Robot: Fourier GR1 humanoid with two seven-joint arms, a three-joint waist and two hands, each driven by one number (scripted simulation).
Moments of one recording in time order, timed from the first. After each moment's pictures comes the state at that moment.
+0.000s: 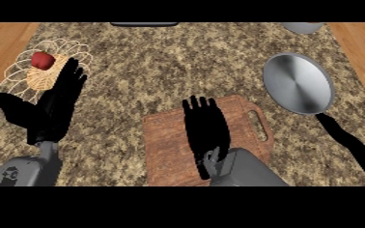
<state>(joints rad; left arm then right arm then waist) -0.15 0.31 -0.06 -1.59 0.25 0.21 0.20 -0.49 -0.03 0.67 -1.56 0.80 0.60 0.94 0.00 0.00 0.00</state>
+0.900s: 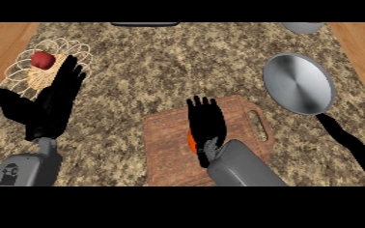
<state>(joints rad) -0.17 0.26 0.02 -1.56 0.20 0.13 0.21 -0.48 0.00 0.62 -1.31 0.89 0.46 0.80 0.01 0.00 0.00</state>
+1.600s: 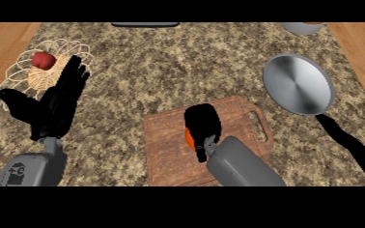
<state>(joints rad) -0.18 0.21 0.03 -1.57 0.15 0.12 0.22 -0.53 -0.01 0.66 -1.11 0.89 0.28 0.61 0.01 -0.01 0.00</state>
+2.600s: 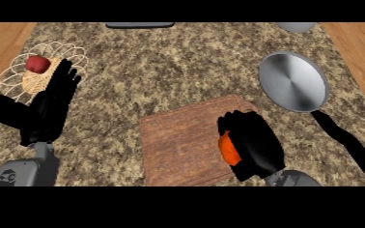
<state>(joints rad) -0.14 0.21 0.08 -1.59 0.14 0.10 0.23 -0.24 -0.35 0.64 -1.75 1.02 0.17 0.42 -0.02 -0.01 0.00</state>
